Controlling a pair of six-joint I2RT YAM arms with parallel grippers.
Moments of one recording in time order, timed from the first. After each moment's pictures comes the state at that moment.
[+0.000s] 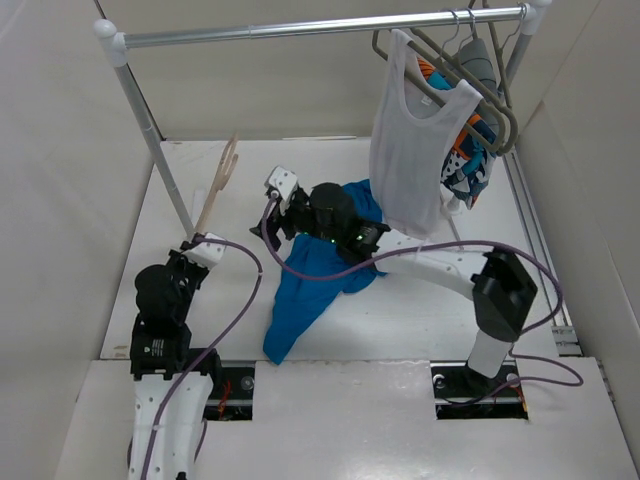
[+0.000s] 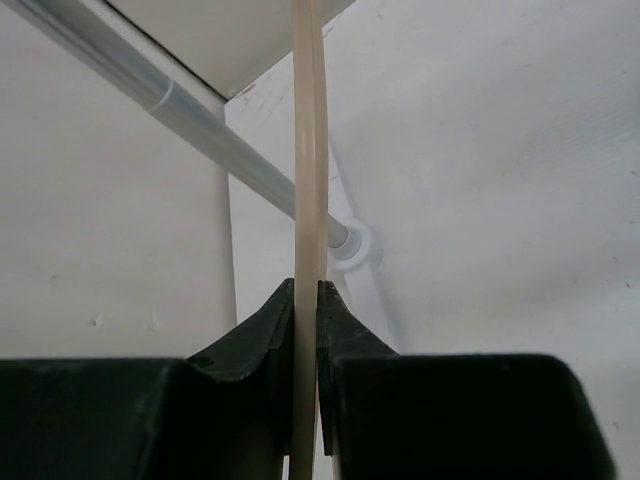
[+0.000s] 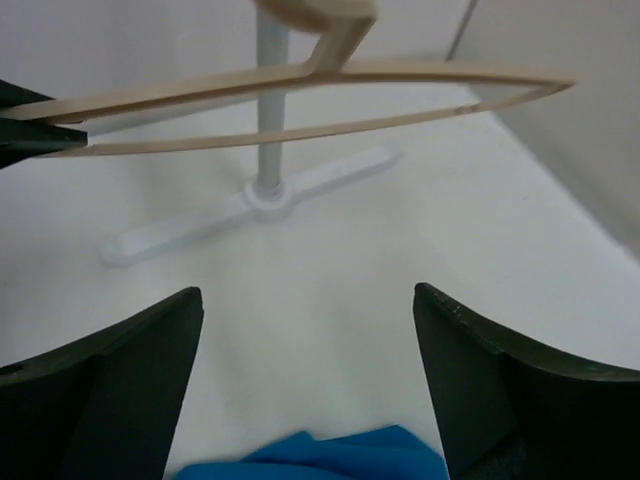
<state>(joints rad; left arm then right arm) 0.02 0.35 0.58 -0.45 0.07 0.61 0.97 1.74 1.39 0.28 -0.12 -0.16</state>
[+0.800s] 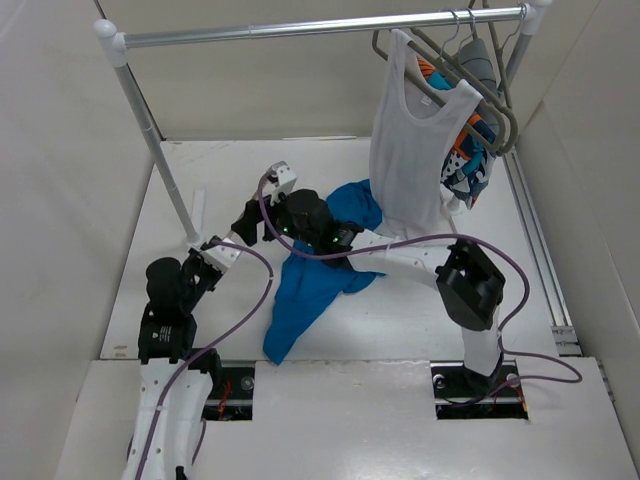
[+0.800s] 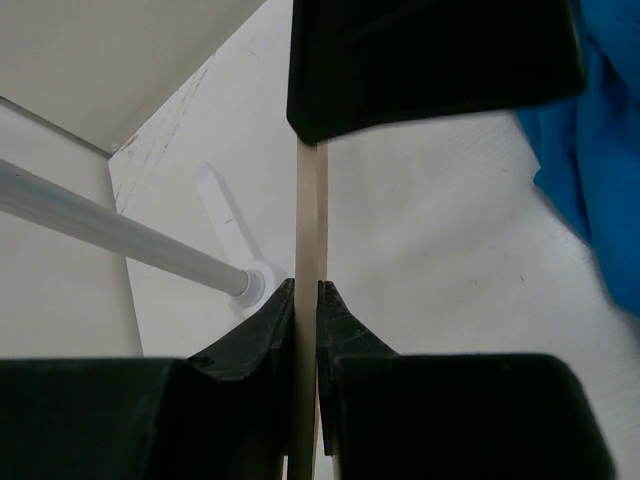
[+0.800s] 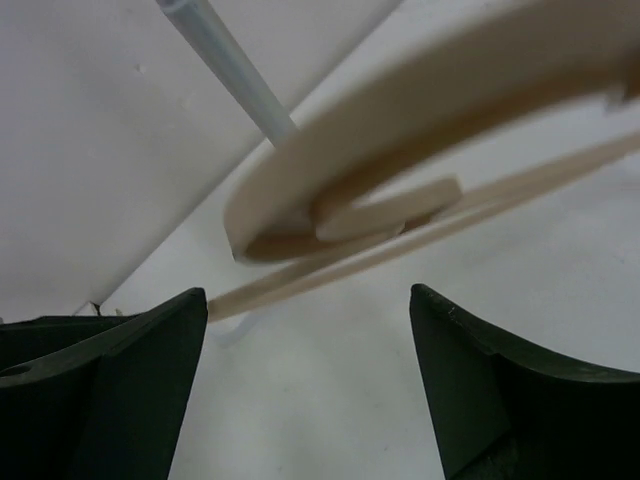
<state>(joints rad) 0.02 0.42 0.48 -0.38 0.33 0.62 0.99 1.94 1.49 0.33 0.02 0.43</state>
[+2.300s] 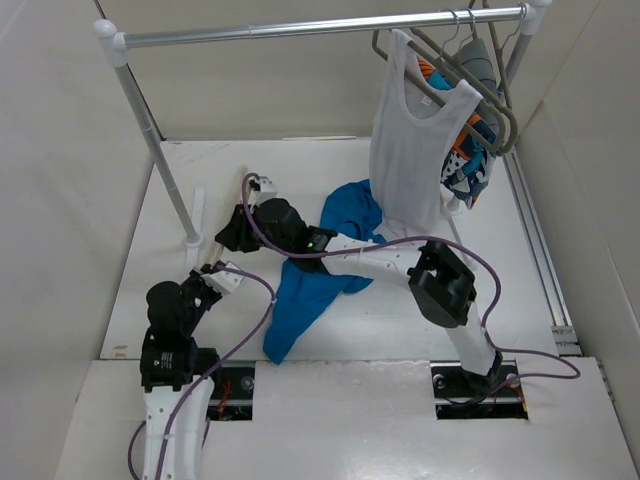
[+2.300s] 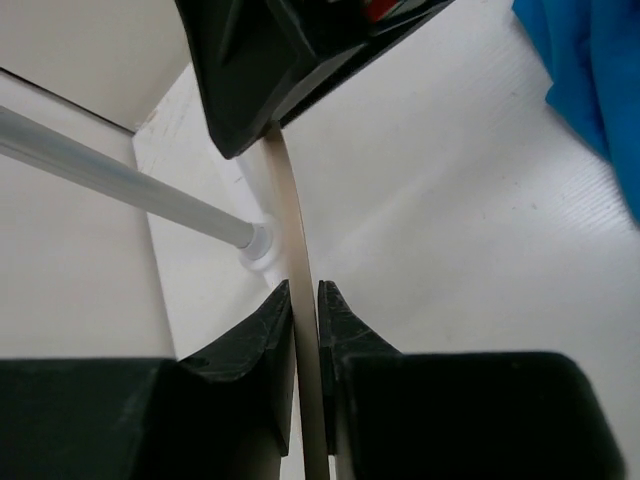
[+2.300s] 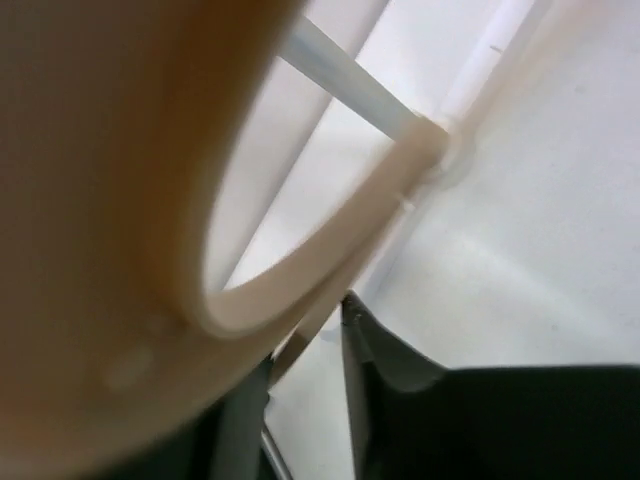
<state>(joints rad) 0.03 0.19 0.40 -0.53 0.32 0.72 1.07 2.10 1.69 0.20 0.04 0.81</state>
